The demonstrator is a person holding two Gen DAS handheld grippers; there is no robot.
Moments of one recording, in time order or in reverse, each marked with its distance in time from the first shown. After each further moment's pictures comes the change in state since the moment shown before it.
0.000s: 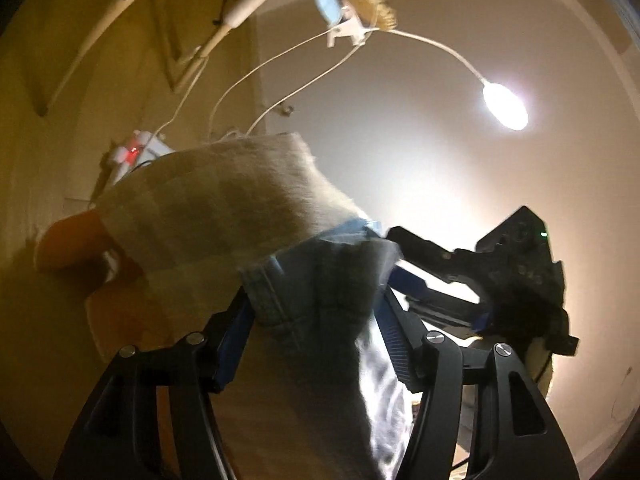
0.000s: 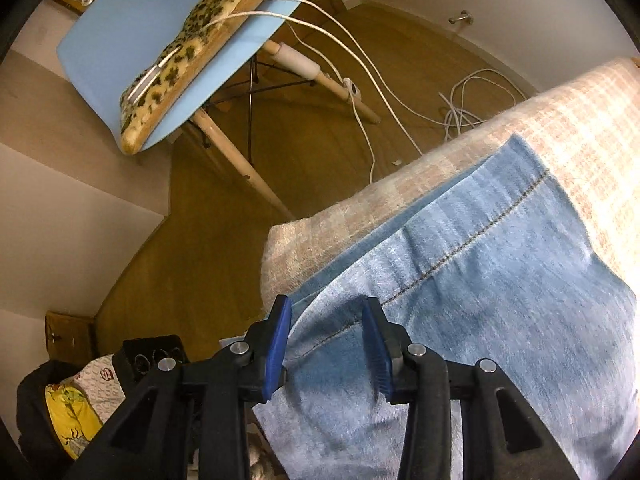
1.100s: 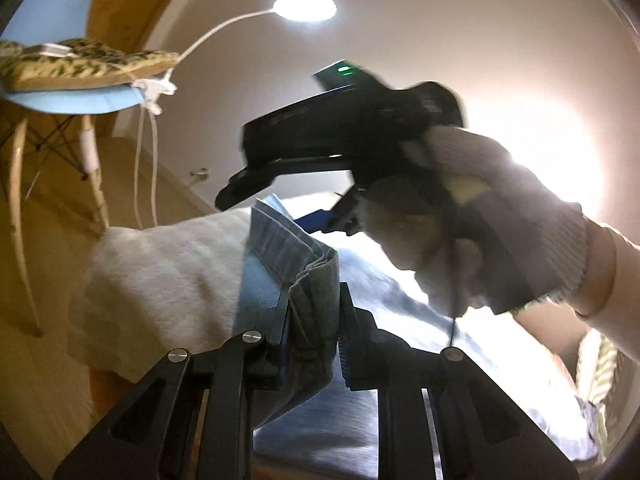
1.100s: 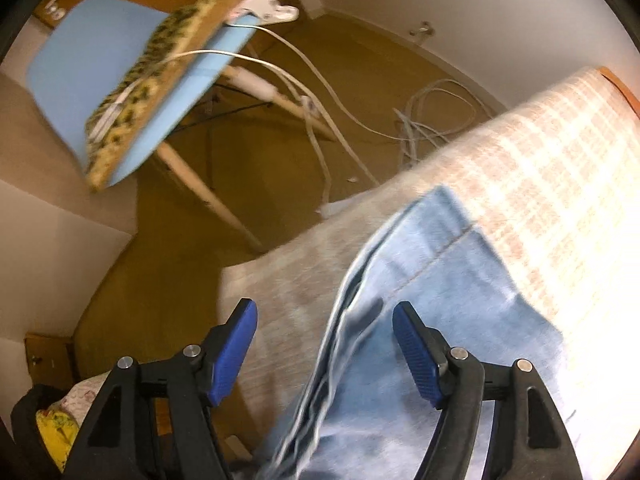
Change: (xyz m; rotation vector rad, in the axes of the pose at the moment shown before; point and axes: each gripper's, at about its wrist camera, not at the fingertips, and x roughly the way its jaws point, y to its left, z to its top) left arm 0.020 -0.125 -0.054 0.784 0.012 0.087; right arm -0.015 -0.031 0.031 0.080 0.004 -0.157
